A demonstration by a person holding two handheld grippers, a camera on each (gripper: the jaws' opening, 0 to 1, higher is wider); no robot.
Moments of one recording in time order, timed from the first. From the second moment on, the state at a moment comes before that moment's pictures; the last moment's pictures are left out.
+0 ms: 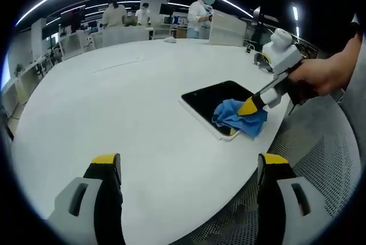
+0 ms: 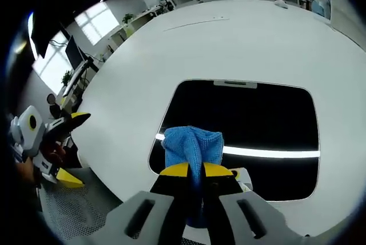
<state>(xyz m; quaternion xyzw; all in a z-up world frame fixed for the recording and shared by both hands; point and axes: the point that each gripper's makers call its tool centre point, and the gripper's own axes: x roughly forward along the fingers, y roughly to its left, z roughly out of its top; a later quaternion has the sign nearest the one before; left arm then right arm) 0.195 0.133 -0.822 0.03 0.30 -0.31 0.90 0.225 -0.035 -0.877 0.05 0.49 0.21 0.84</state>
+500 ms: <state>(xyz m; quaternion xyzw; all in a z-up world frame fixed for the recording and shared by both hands) 0.193 0.129 -0.819 0.04 0.30 -0.31 0.90 0.223 -0.045 -0.879 0.05 0.50 0.20 0.84</state>
